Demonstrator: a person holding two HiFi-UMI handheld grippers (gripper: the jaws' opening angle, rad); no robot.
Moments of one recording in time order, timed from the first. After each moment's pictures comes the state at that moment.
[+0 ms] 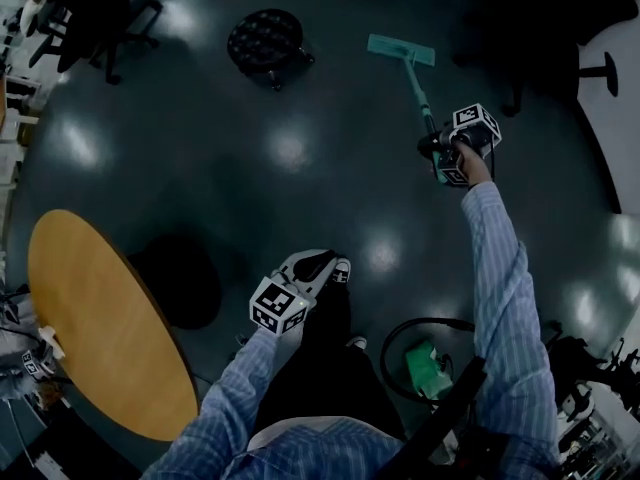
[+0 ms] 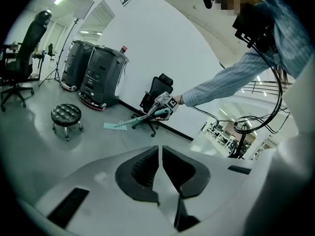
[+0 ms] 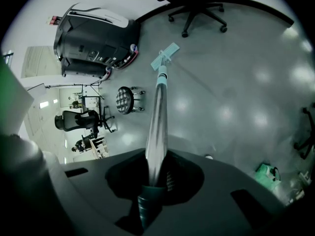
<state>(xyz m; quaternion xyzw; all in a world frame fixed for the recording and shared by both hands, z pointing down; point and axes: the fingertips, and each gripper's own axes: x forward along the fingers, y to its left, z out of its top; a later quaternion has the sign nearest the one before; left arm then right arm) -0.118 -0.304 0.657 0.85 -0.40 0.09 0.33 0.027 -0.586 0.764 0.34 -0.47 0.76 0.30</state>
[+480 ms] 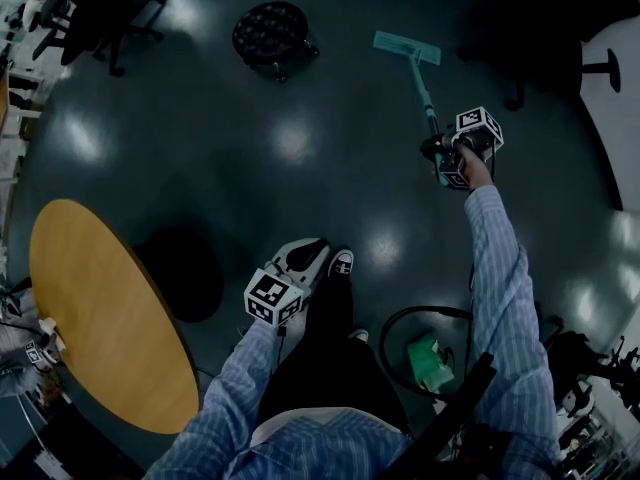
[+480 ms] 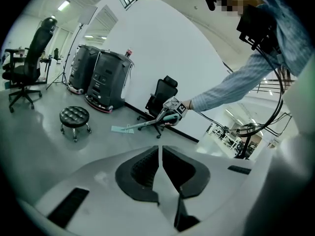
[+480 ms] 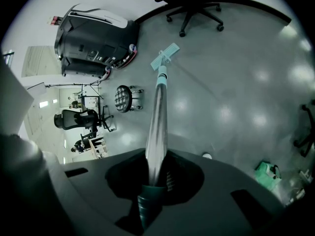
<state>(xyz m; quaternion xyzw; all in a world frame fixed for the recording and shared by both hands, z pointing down) -0.149 -0.291 0.657 0.83 -0.44 0.08 0.33 0.025 -0.554 0.764 0.34 -0.47 0.76 0.30</state>
